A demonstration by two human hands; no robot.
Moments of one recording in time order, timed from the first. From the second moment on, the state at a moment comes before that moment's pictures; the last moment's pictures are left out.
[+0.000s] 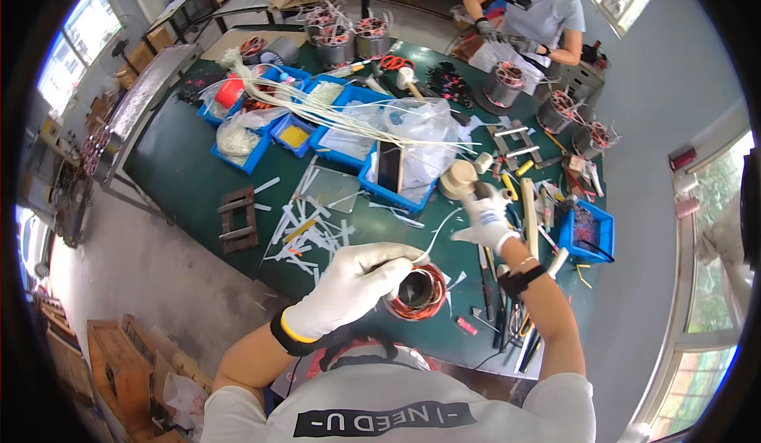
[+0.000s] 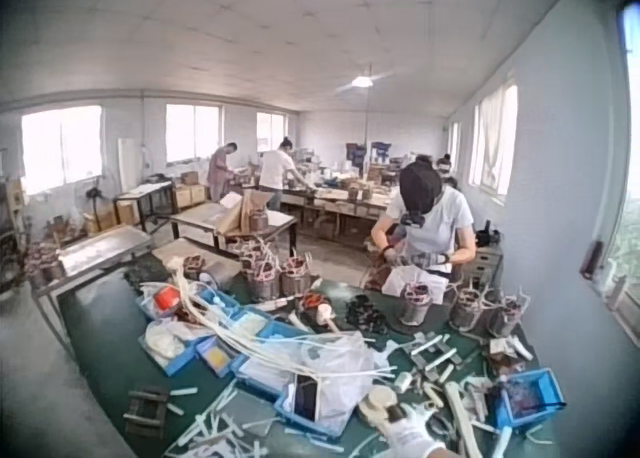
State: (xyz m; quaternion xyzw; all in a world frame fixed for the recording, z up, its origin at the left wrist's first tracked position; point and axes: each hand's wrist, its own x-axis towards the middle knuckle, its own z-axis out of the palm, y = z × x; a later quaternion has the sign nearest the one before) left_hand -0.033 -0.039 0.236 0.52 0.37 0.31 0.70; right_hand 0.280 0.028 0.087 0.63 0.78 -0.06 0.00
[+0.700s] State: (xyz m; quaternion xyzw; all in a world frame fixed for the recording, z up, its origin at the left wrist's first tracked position) left_hand -0.704 -0.209 0.098 0.14 0.86 0.44 0.20; right_hand 0.734 -0.168 0.197 0.82 0.16 0.20 -0.51
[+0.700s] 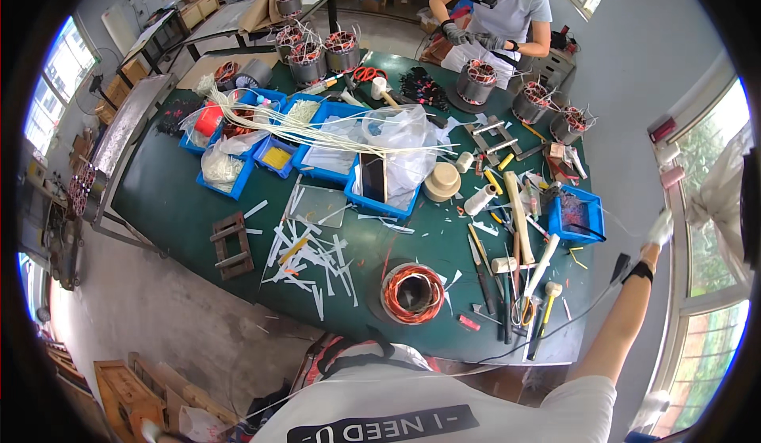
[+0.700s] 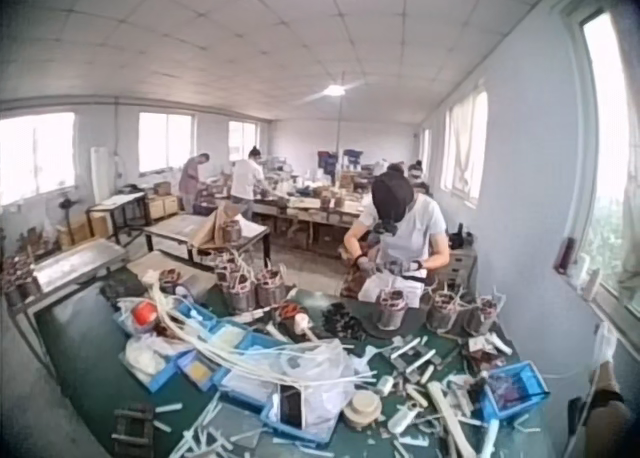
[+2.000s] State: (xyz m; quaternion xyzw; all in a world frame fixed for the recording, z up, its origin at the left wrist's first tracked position) left_hand -0.202 -0.032 0.260 0.66 0.39 0.31 0.57; right_hand 0.348 -0.013 0.187 0.76 0.58 0.00 -0.28
